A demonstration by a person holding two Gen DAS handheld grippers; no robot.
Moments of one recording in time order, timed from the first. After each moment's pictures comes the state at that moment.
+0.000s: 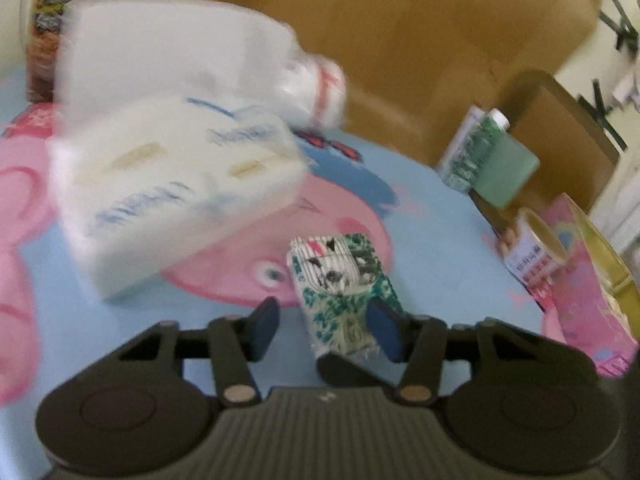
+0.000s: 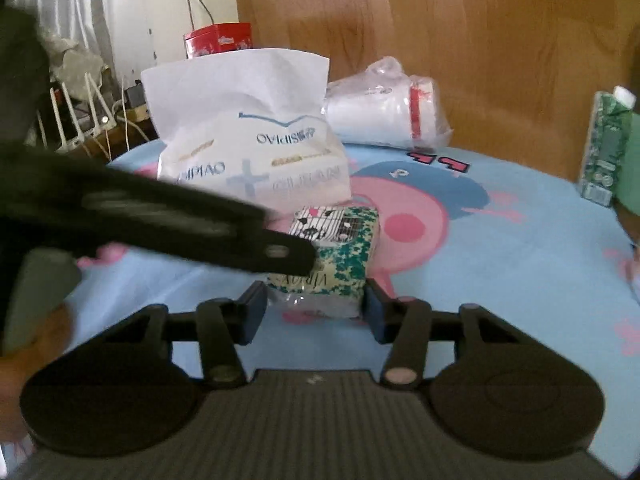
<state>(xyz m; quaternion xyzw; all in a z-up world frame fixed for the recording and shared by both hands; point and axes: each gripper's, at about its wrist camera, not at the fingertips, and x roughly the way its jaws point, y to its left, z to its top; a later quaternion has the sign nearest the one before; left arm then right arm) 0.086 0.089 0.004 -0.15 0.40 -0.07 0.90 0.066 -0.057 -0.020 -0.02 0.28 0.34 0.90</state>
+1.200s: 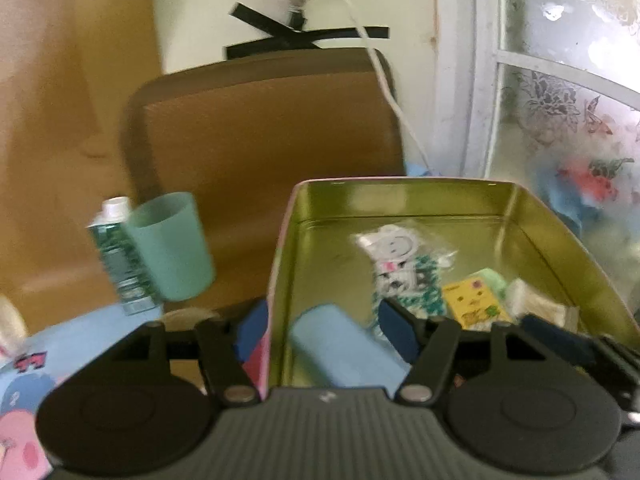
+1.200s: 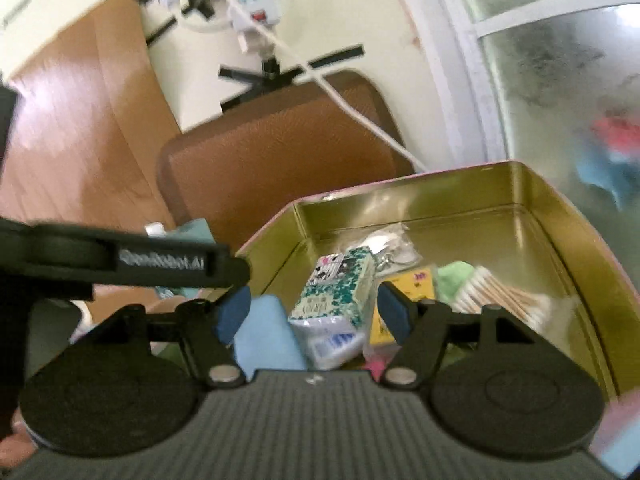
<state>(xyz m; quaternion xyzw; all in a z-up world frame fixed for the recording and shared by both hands) 0.126 -0.267 0.072 0.12 0.31 -0.22 0.92 0.008 -0.371 -0.010 0.21 0.13 -0.04 0.97</state>
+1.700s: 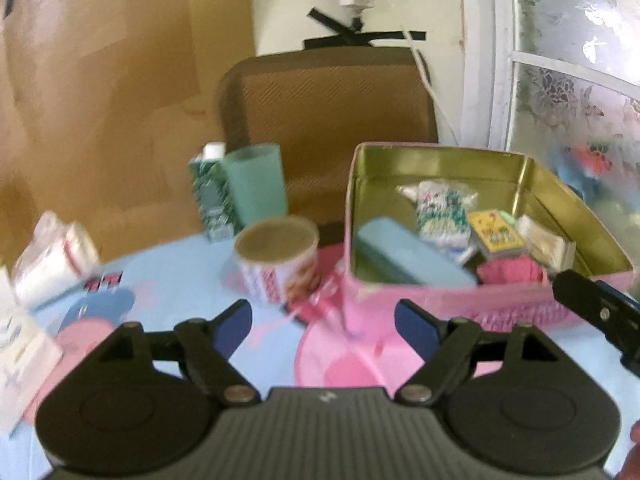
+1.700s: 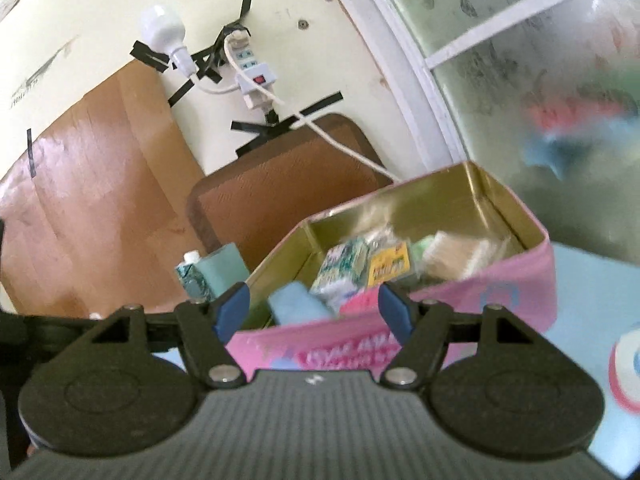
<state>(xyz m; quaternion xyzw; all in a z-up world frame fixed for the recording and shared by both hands) 0.034 -0.178 0.073 0.11 0.32 -0.17 0.93 -0.077 -0.343 -0.007 0.26 0.09 -0.05 0.96</state>
